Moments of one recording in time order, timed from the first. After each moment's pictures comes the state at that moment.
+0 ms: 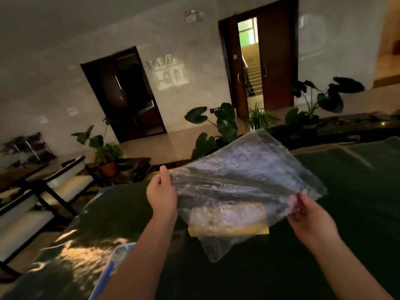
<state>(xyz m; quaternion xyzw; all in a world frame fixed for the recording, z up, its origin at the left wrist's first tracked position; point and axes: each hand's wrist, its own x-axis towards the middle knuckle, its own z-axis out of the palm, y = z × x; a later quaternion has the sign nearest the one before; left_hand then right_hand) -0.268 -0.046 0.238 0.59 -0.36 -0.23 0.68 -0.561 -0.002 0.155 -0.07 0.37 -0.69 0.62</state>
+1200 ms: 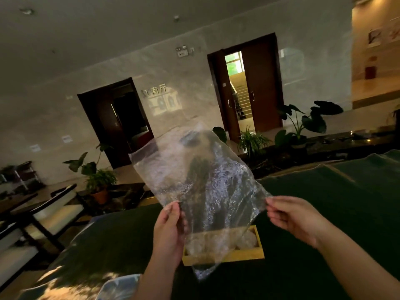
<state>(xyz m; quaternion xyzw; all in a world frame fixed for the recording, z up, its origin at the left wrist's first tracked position) -0.297 -0.011 0.234 0.44 -0.35 -0.51 0.65 -0.596 -0.010 0.214 -0.40 0.43 -0.52 0.63</state>
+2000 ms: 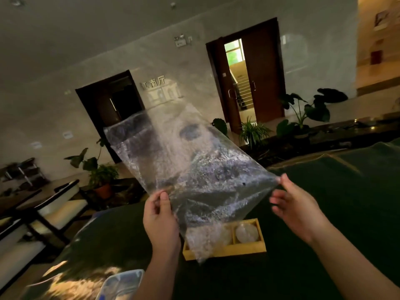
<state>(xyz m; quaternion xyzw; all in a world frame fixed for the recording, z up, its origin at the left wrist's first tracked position) -0.309 -0.024 0.240 0.50 -0.39 -0.22 0.74 -0.585 -0.026 0.203 -0.29 0.37 -0.64 0.61</state>
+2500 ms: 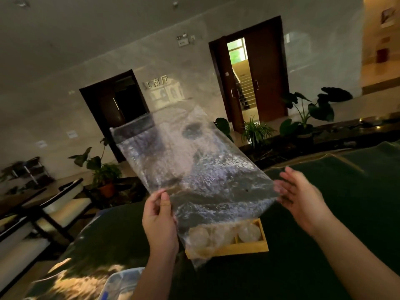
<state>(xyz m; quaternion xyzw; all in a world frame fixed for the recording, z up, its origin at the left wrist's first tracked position) -0.302 -0.012 0.243 0.48 -0.41 -0.25 0.74 -0.585 -0.031 0.218 -0.28 0.43 -0.65 0.56</state>
